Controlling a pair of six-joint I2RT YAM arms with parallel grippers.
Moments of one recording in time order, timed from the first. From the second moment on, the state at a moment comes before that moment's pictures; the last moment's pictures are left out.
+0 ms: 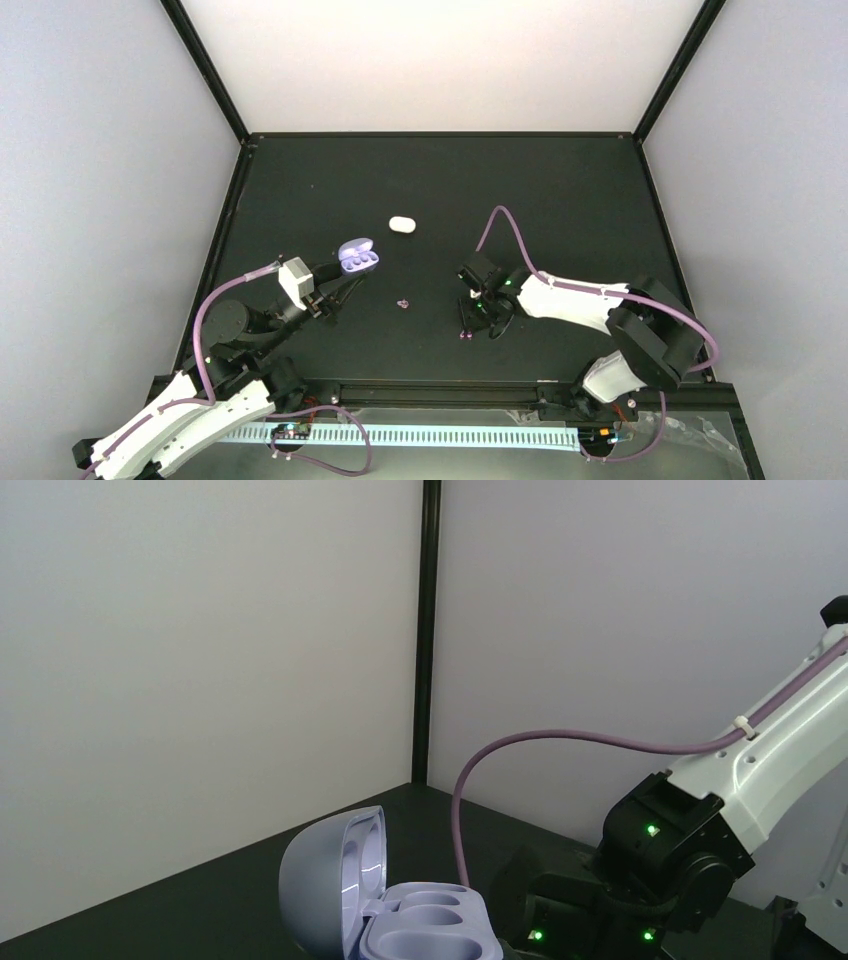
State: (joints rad) left arm -0.90 0.26 0.54 -0.07 -0.03 -0.06; right arm 0.87 1.49 0.74 -0.48 -0.11 0.69
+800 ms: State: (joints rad) left arm -0.90 0.26 0.54 -0.07 -0.03 -0.06; right arm 0.87 1.47 0.74 -0.47 -0.11 0.69
